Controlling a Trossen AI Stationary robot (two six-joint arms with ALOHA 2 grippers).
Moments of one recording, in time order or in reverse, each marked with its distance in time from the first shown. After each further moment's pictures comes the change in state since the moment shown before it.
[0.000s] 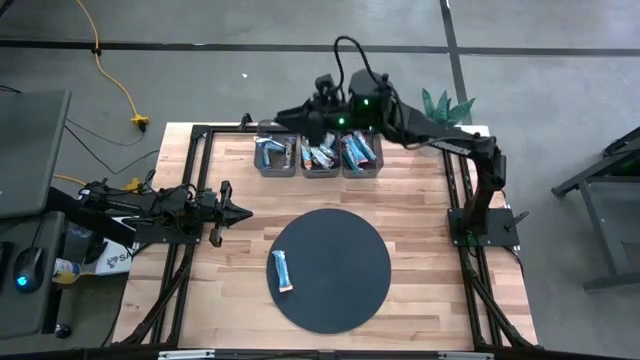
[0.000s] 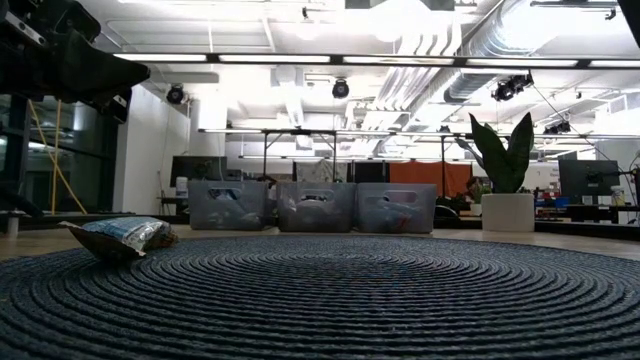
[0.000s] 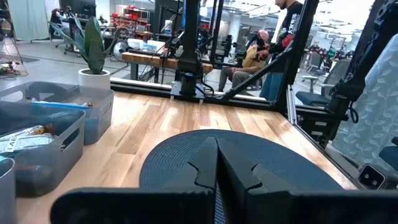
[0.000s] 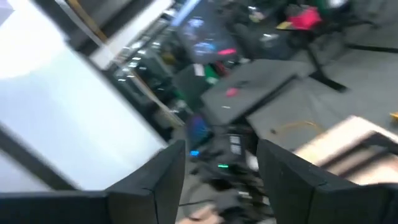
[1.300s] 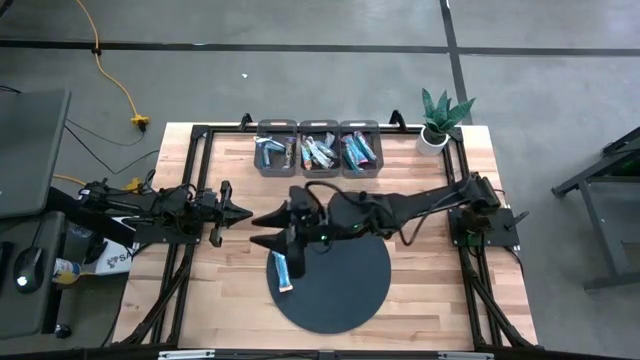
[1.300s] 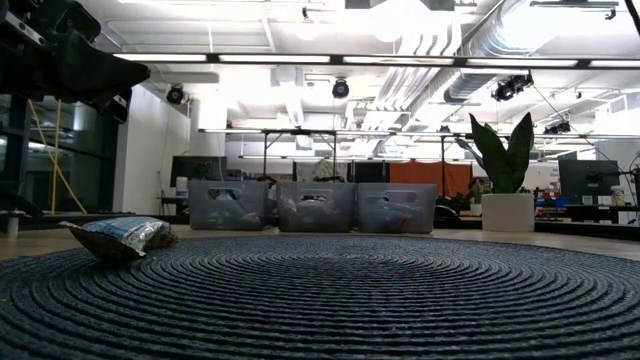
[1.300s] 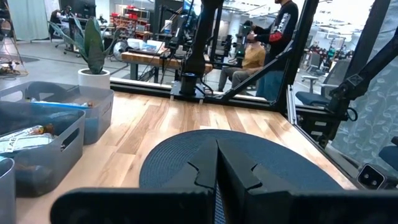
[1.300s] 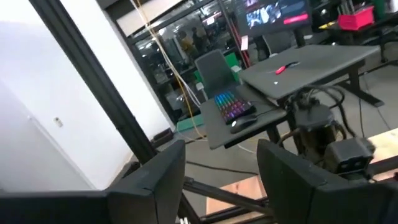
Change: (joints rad) left arm 0.000 0.000 0.000 0.000 0.000 0.000; right arm 0.525 0.124 0.000 0.133 0.445 -0.187
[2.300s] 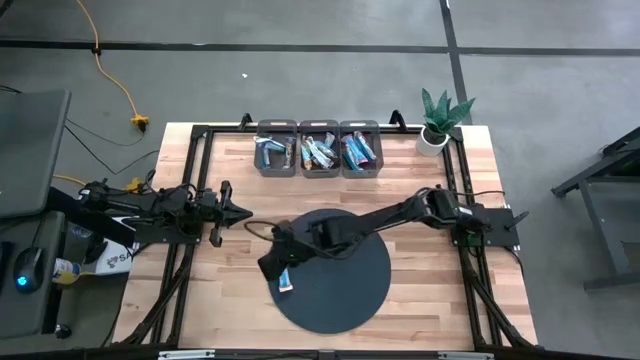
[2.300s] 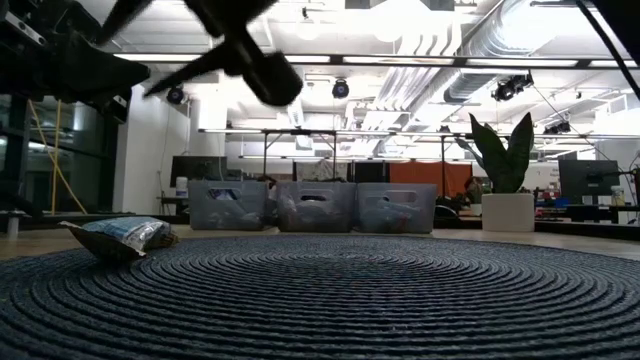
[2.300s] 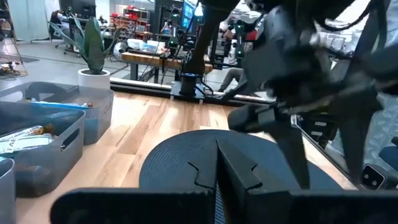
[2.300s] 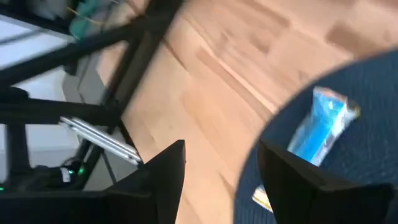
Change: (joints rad) left arm 0.000 0.000 0.000 0.000 0.000 0.000; right arm -0.049 0.323 -0.002 -0.434 -0.164 0.707
